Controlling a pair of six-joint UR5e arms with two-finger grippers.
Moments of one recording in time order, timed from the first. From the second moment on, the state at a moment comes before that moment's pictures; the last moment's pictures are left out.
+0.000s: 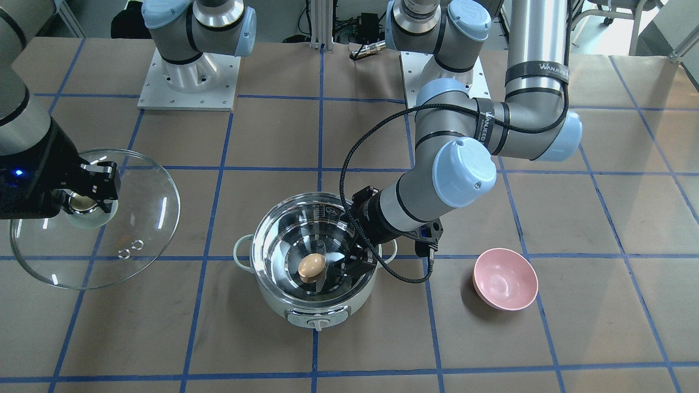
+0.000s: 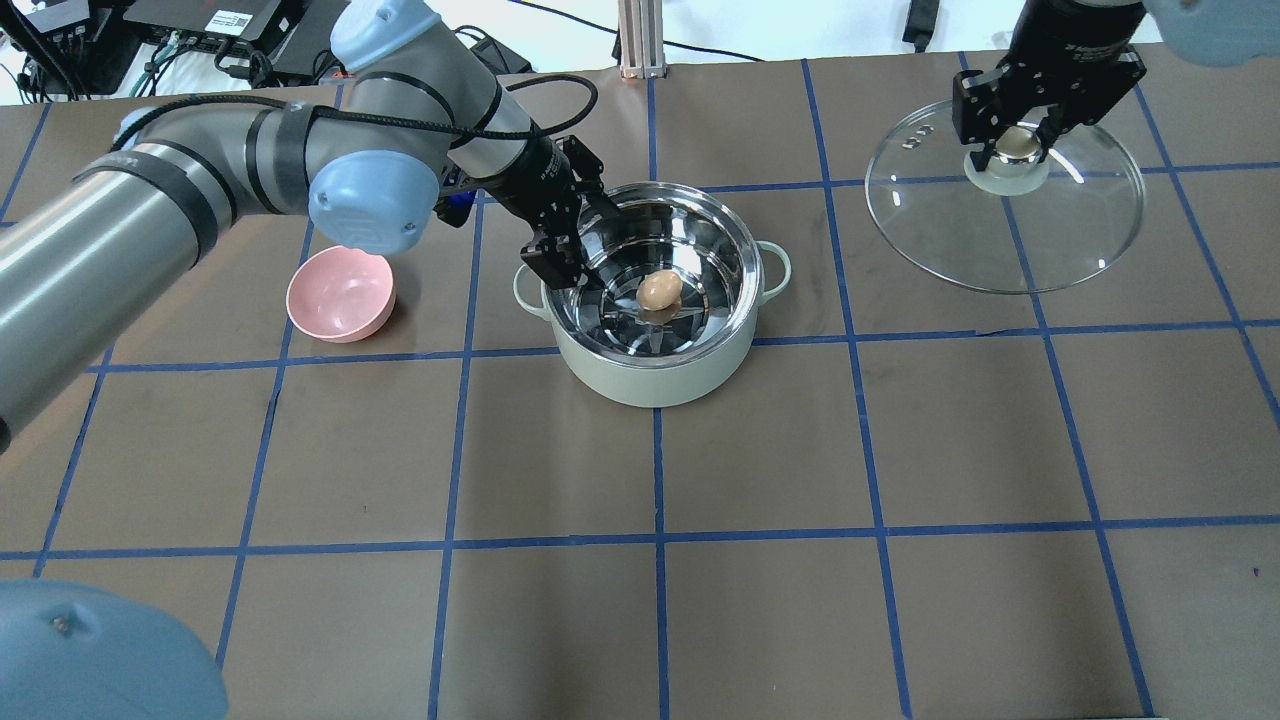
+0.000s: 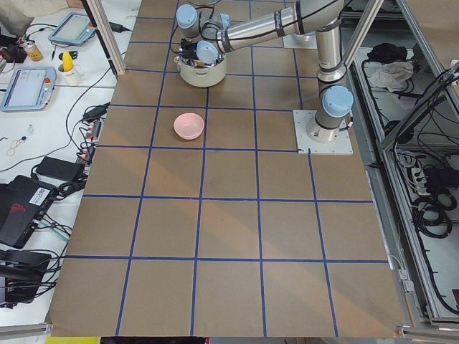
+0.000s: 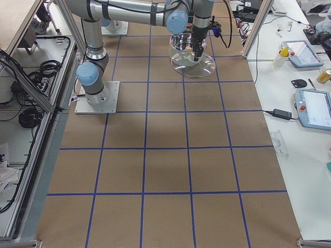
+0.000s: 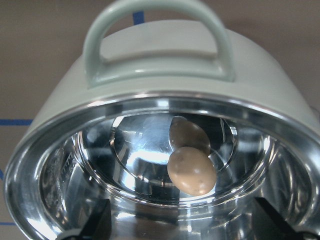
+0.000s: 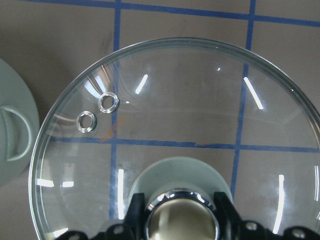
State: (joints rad) left arm -1.70 -1.96 -1.58 -1.18 1.10 -1.51; right arm 1.46 -1.38 1.43 -1.63 -1.64 -0.19
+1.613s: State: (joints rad) left arm -1.53 -1.72 -1.40 -1.57 1.71 -0.32; right arm 1.95 -1.18 1.42 -1.89 -1.57 0.56
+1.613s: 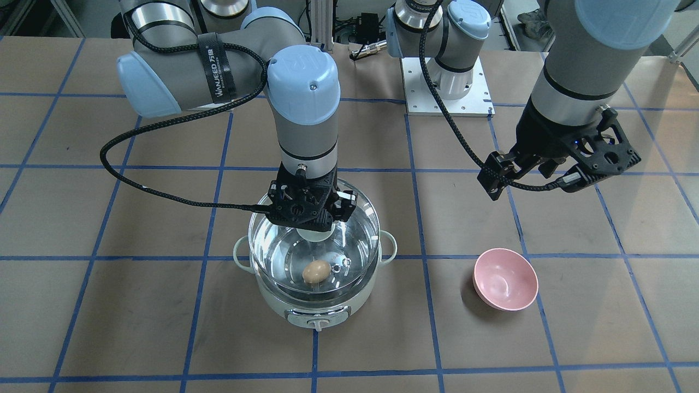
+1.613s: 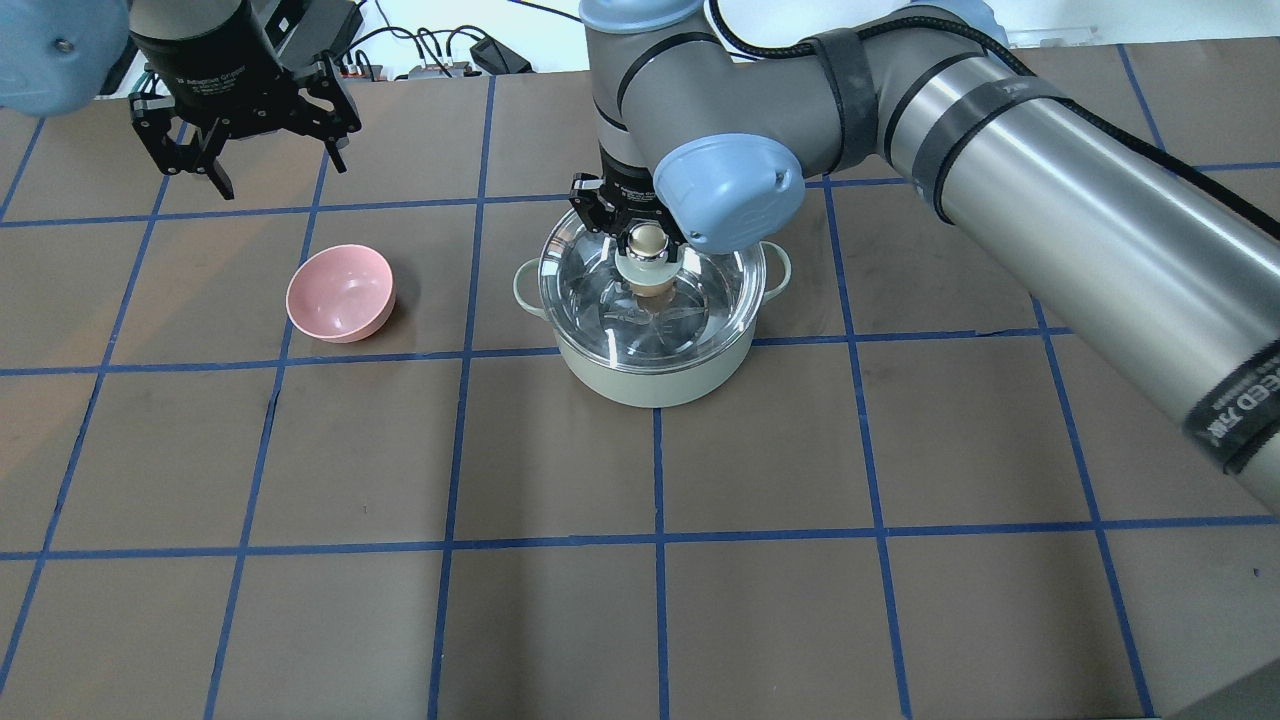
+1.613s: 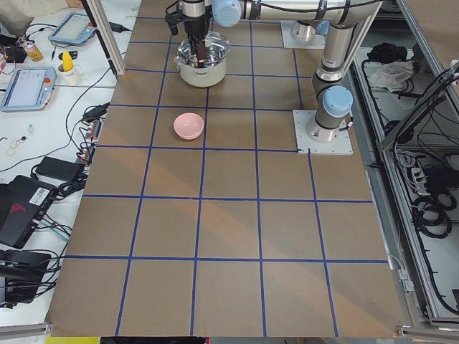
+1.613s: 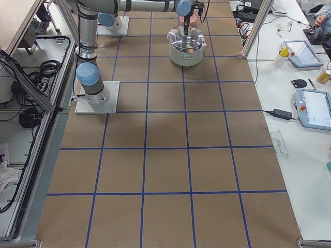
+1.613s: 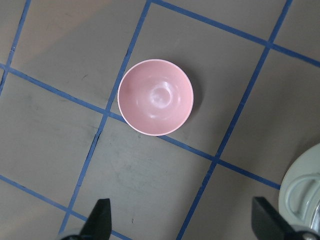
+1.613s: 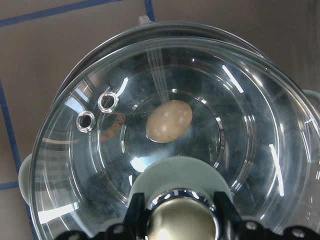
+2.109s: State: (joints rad) left arm -1.53 -1.70 -1.41 -1.57 1.66 -0.08; right arm 1.95 -1.15 1.42 -1.96 -1.55 0.55
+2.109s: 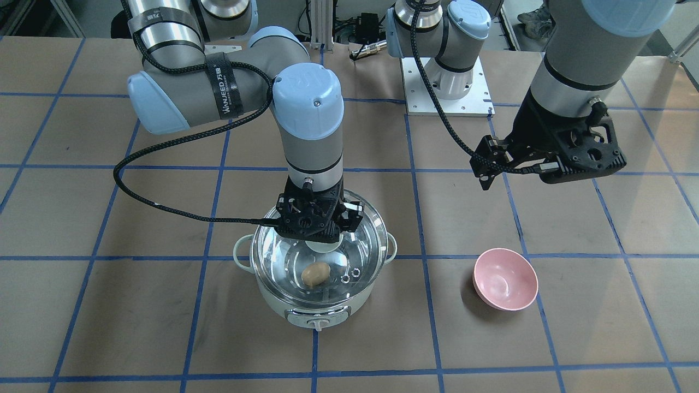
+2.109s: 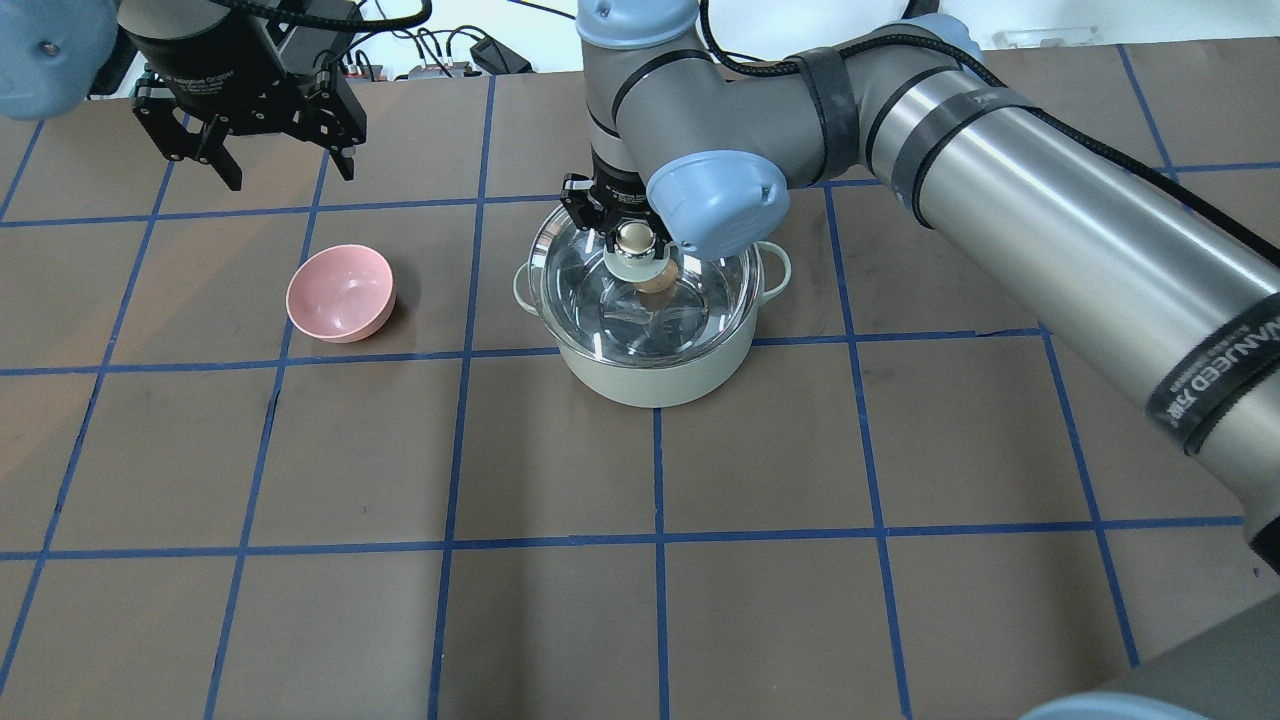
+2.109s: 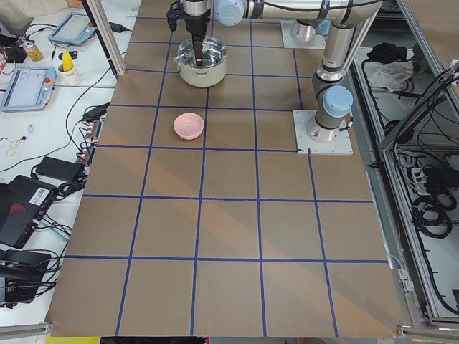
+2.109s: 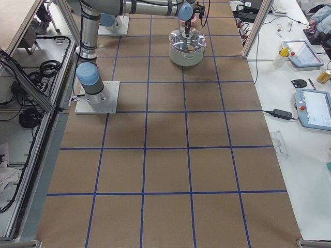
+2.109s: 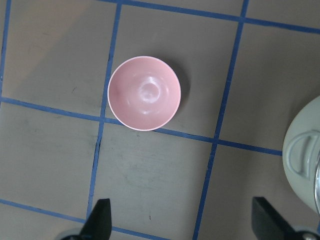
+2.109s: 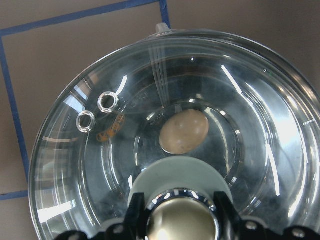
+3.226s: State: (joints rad) left arm -1.53 -1.67 -1.44 -1.57 1.60 -0.06; right arm 1.95 -1.14 1.43 -1.97 -1.56 0.50
